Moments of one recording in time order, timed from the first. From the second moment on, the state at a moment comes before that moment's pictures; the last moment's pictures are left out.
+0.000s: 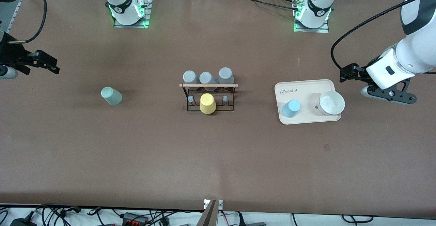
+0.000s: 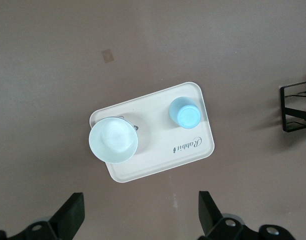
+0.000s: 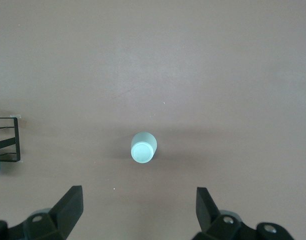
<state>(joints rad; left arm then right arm) 0.01 0.17 -0.13 -1.52 -0.02 1.56 0.08 0.00 0.00 -0.03 -1.67 -0.01 1.69 -0.05</state>
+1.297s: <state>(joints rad) -0.02 0.37 -0.14 -1.57 -0.09 1.77 0.01 0.00 0.00 -0.03 -1.70 -0.01 1.69 -0.05</state>
